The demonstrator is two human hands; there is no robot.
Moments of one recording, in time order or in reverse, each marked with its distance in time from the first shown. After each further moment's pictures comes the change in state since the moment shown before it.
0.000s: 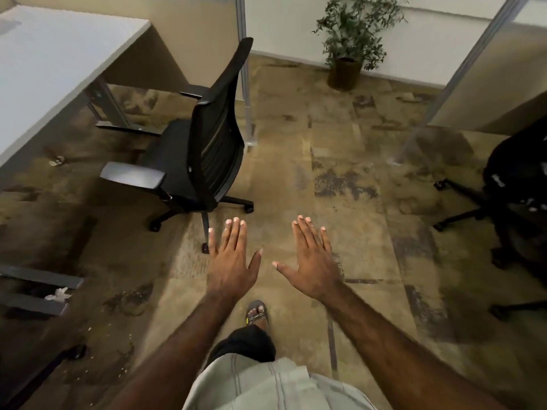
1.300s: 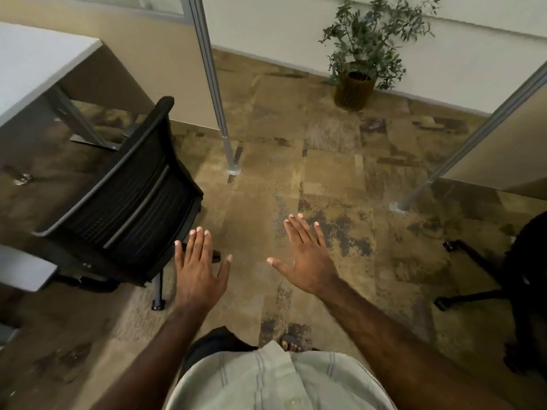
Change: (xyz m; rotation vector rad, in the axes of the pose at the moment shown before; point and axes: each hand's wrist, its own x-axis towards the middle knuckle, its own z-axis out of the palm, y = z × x) left_hand 0.397 0.144 0.061 -0.018 0.015 -0.305; right_hand 0.377 0.316 -0.098 0.059 -0.017 -0.155
